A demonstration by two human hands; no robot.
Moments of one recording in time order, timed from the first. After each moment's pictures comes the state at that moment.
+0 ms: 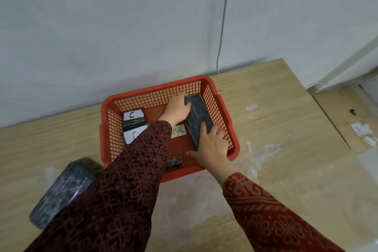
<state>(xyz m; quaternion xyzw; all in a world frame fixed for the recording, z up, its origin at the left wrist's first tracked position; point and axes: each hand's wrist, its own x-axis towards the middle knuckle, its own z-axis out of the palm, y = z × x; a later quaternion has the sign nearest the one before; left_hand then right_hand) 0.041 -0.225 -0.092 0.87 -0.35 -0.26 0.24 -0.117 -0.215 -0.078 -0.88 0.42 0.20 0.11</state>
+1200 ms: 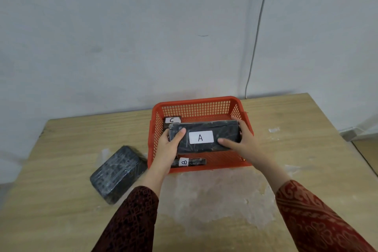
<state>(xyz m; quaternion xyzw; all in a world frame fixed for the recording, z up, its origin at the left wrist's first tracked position) -0.034 -0.041 -0.009 0.70 -0.05 -0.29 0.65 -0.164 -0.235 -0.014 -0.75 0.28 -0.06 0.59</state>
